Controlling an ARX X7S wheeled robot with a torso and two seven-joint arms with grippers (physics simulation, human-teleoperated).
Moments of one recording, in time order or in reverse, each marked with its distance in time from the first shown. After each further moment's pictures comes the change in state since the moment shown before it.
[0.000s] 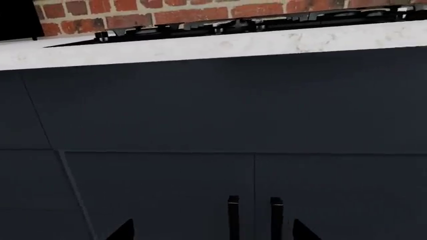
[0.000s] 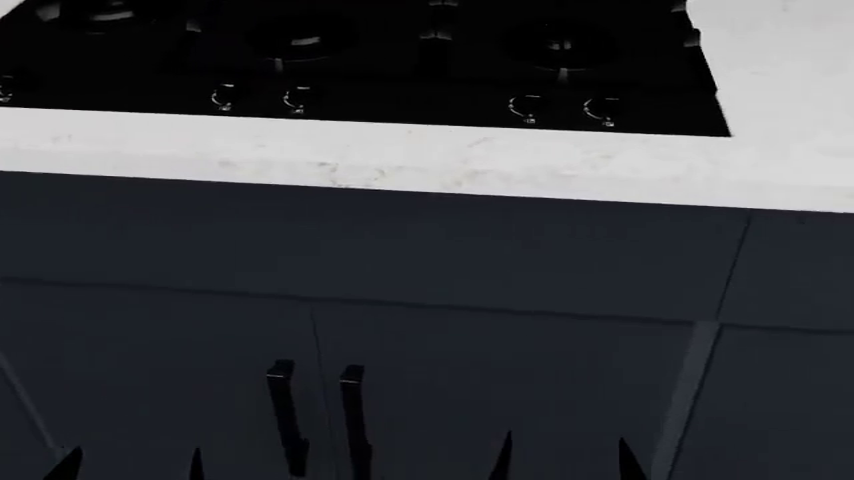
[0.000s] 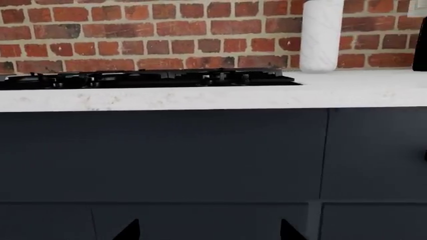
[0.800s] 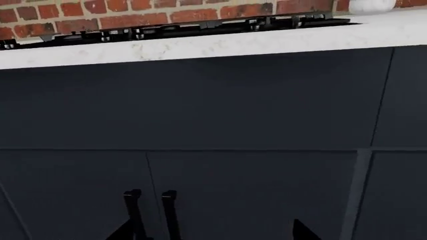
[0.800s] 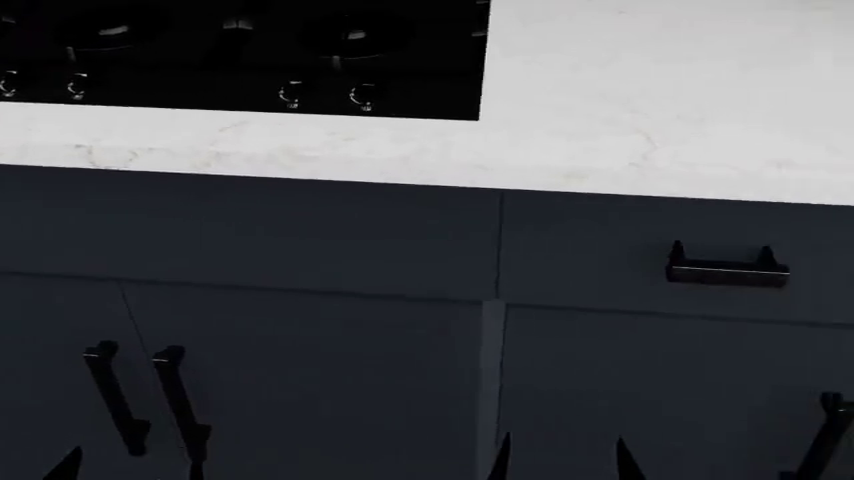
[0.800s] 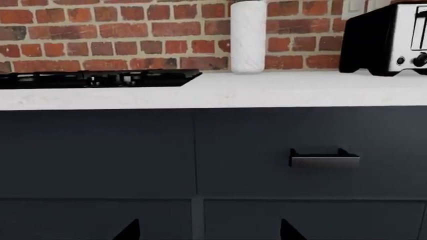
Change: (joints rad) left arm -0.001 -0.005 0.007 0.001 -0.006 0.003 -0.005; right arm 0.000 0.006 -0.010 -0.004 0.004 -0.002 0.003
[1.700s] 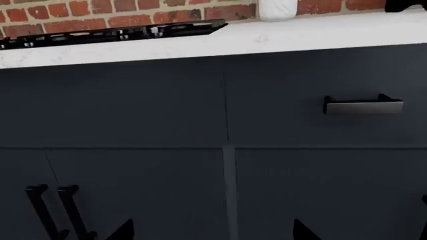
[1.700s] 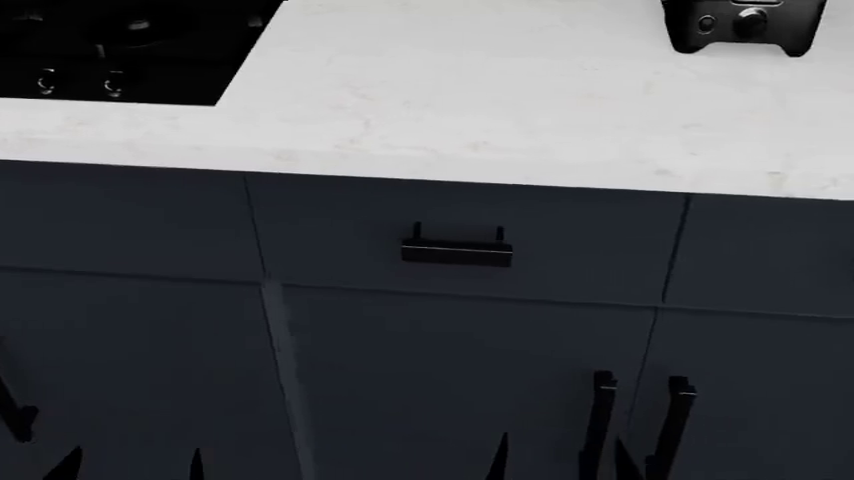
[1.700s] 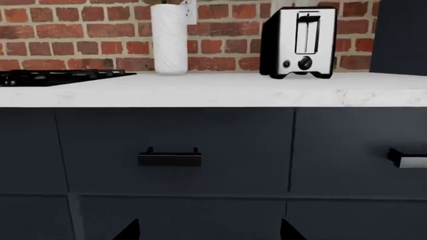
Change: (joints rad) left arm -0.005 -0.004 0.008 -0.007 -0.005 0.004 -0.004; right arm 0.005 0.001 -0.012 0.008 -0.008 -0.004 0.010
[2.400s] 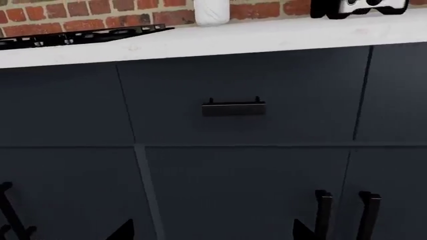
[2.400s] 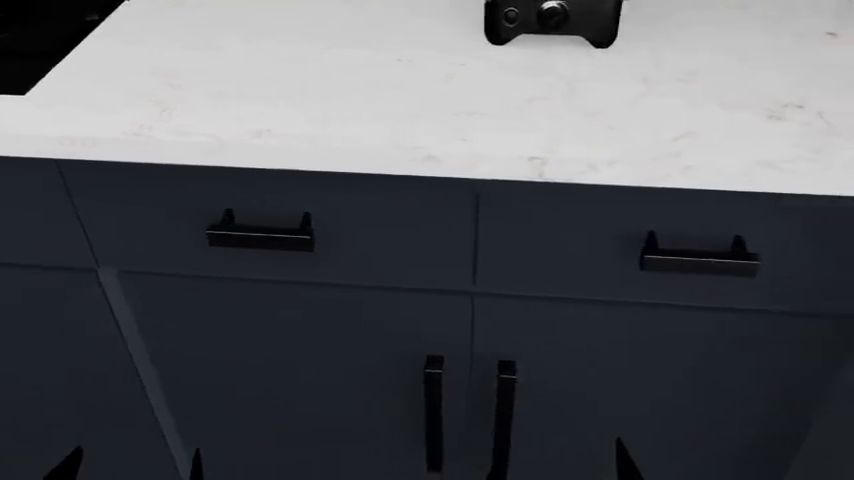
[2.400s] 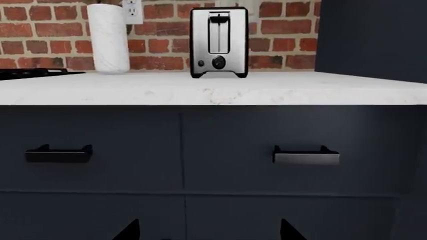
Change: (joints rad) left arm -0.003 -0.003 0.006 -0.005 -0.003 0.004 -0.003; right arm 0.007 0.000 -0.005 0.011 0.004 -0.001 0.004
